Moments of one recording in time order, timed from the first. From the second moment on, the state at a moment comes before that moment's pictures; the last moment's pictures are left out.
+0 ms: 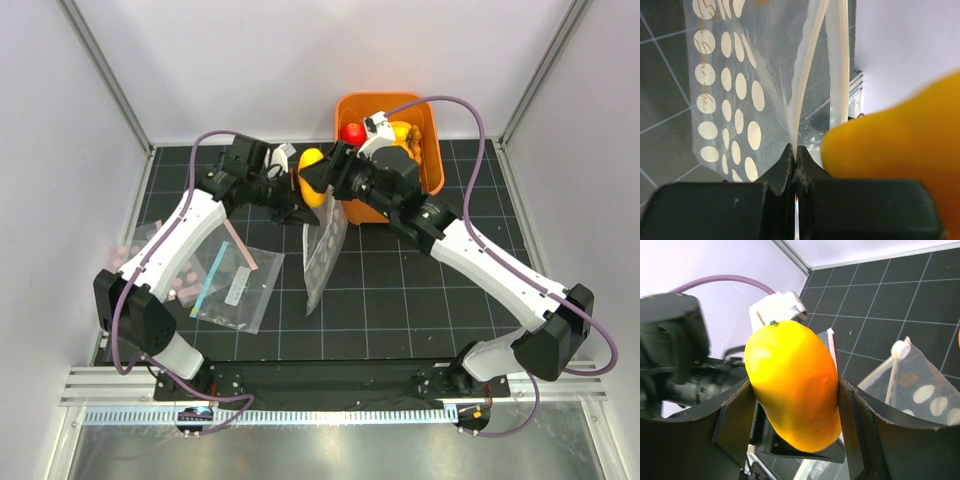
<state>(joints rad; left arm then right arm) -0.47 1.57 1.55 -0.81 0.62 -0.67 0.75 1.41 1.41 -0.15 0.06 0.71</state>
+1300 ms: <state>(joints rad) -0.37 1.52 1.55 -0.67 0.72 -0.76 0.75 1.51 1.35 -0.39 0.09 0.78</state>
